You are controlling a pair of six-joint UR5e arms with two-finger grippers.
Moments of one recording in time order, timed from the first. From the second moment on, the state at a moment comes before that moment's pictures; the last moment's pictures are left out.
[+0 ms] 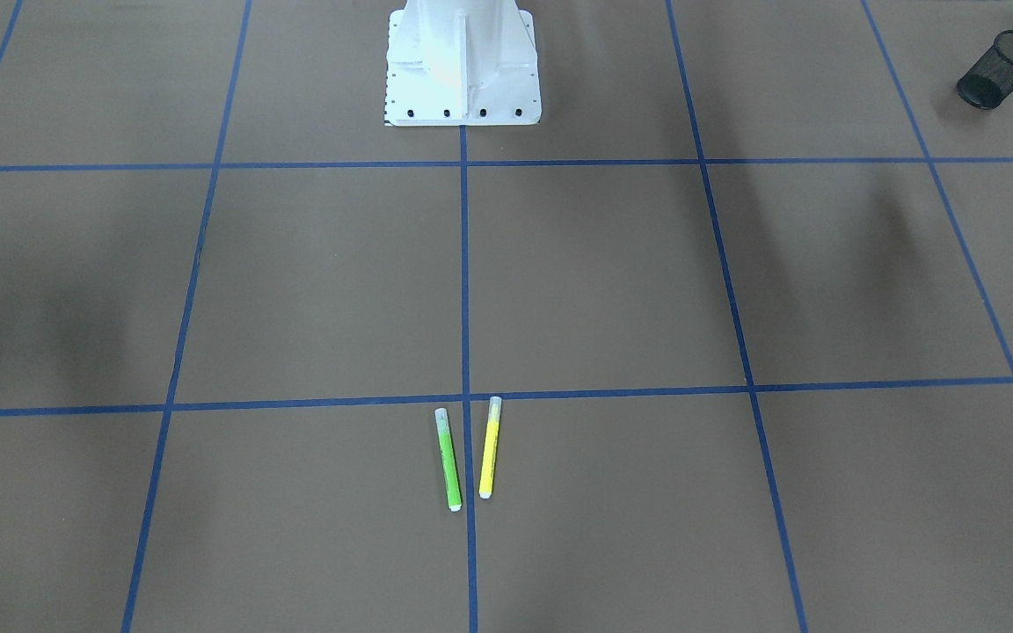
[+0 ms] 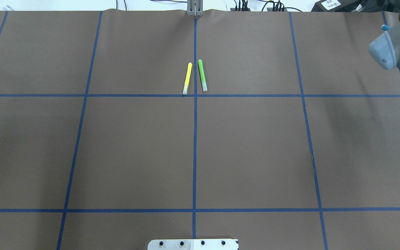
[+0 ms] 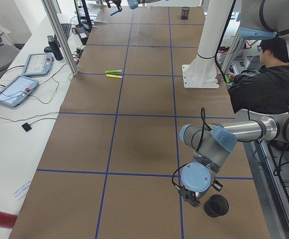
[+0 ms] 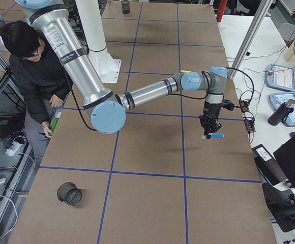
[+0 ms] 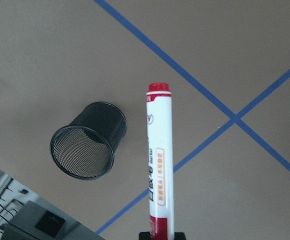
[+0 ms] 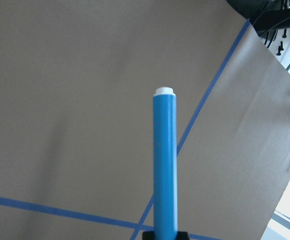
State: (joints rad) left arm -1.91 -1.15 -1.87 -0.62 -2.34 0.06; right arm 1.24 -1.07 1.43 -1.87 1.80 -0.08
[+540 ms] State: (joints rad) left arm -2.01 -1.14 -1.64 -0.56 -2.34 0.18; right arm 1.28 -1.11 1.49 -1.90 1.92 -0.08
